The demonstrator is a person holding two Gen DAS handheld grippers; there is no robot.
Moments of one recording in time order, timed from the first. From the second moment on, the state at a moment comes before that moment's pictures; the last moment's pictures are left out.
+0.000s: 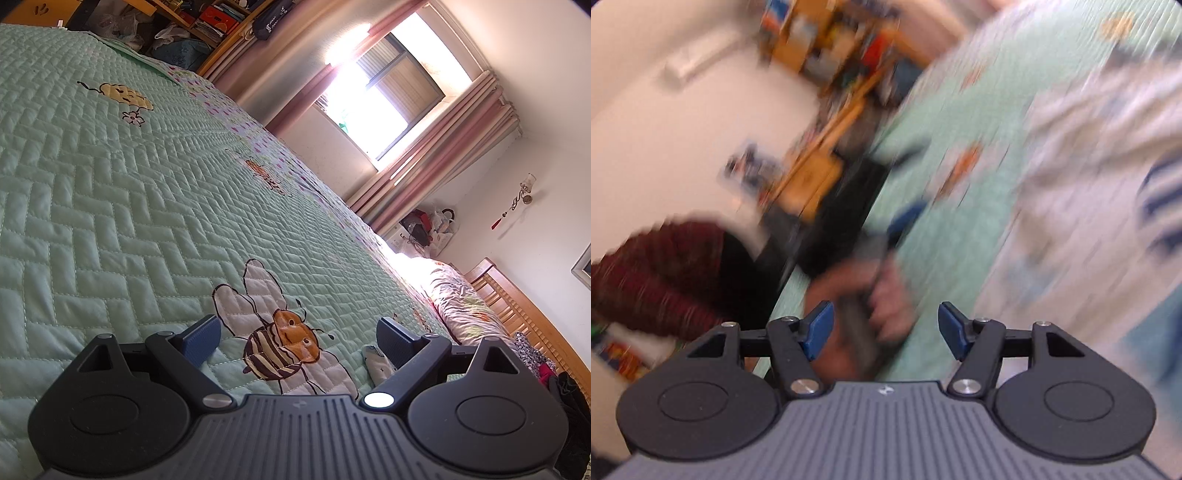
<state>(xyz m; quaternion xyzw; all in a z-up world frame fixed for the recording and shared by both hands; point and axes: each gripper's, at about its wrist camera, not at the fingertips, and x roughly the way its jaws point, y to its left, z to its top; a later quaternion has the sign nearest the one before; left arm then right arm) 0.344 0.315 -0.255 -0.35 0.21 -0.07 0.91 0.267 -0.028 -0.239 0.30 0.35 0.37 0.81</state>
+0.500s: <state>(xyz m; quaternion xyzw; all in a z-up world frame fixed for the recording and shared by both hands) 0.345 0.316 -0.255 -0.35 0.20 -0.07 0.91 0.308 -0.031 -0.253 0.34 0.36 0.34 0.80</state>
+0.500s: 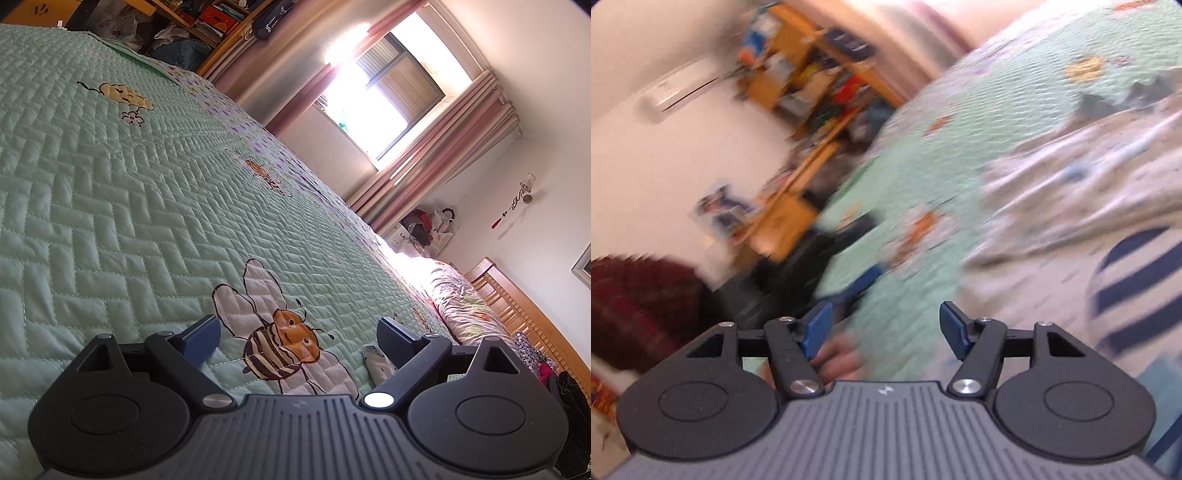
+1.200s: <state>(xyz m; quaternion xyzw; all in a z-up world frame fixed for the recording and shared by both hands) 0.344 0.315 -0.255 -0.35 0.20 -0.07 0.91 0.226 -0.046 -0.247 0.29 0.41 0.40 0.77</state>
